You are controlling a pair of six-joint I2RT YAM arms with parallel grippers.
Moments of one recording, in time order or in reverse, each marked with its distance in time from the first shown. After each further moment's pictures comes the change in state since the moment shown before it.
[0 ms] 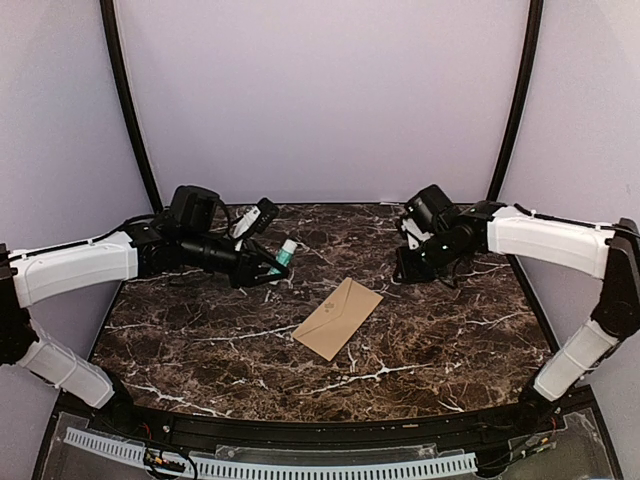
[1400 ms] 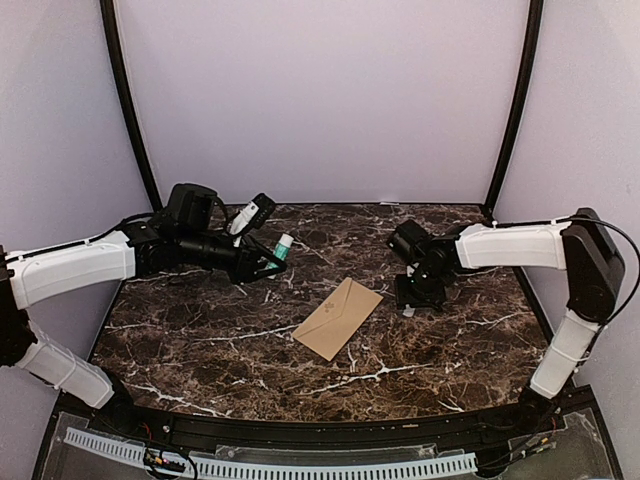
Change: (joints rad) left arm 0.000 -0.011 0.006 0.000 -0.073 -0.019; right arm 0.037 0.116 -0.062 -0.005 0.175 0.190
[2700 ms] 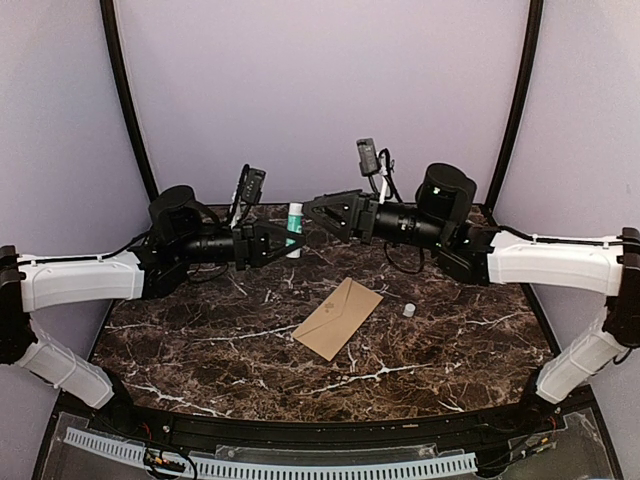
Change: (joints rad) left arm -0.050 0.009 -0.153 0.785 0.259 -0.544; right arm 0.180 -0.215 -0.035 1.223 -0.677 -0.098
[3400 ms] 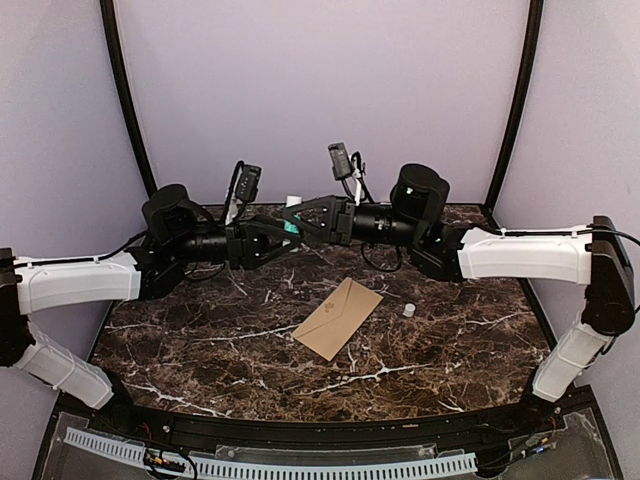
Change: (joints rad) left arm -0.003 -0.021 -0.010 0.046 0.045 -0.023; right arm 0.019 0.142 0.094 0.080 -0.117 0.066
